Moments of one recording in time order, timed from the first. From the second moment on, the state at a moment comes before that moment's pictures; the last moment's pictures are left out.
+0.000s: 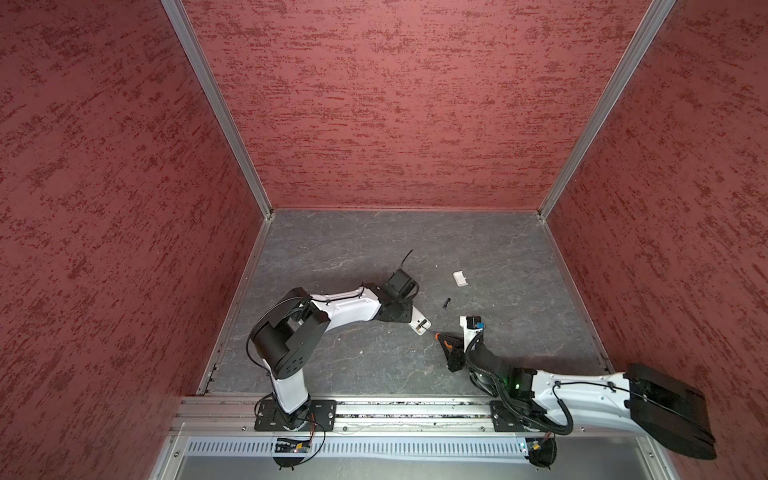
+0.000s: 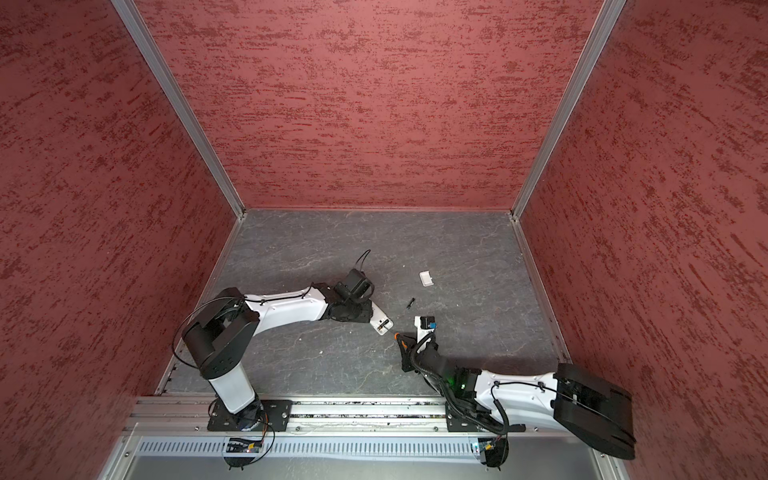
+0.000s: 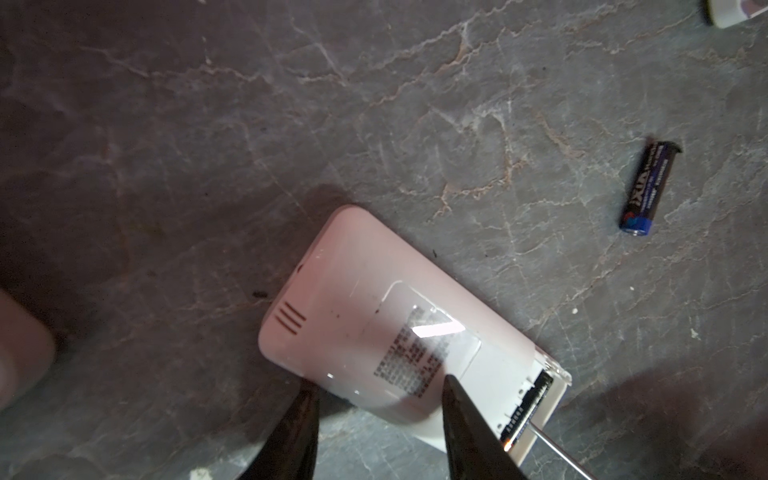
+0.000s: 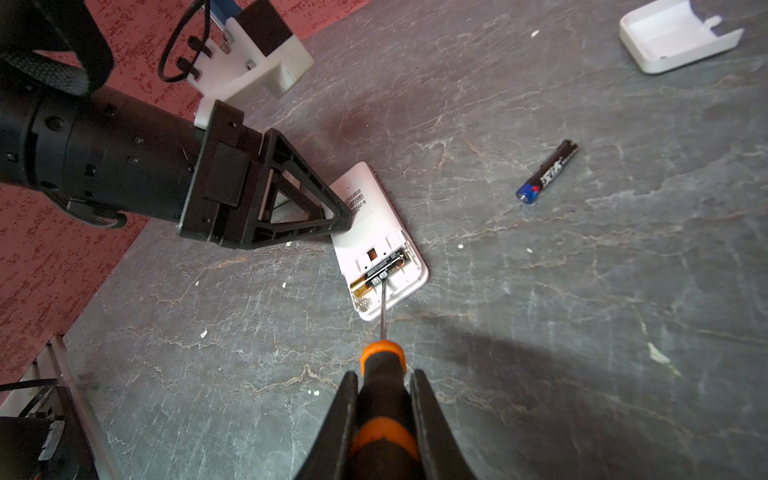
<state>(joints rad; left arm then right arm) -0.80 1.77 1.02 -0.38 0.01 -0.66 1.14 1.01 0.05 0.50 0.44 0.81</state>
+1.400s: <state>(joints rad) -0.82 1.79 1.03 -0.34 -0.03 -0.74 1.15 1.08 0.08 0.54 0.42 0.81</state>
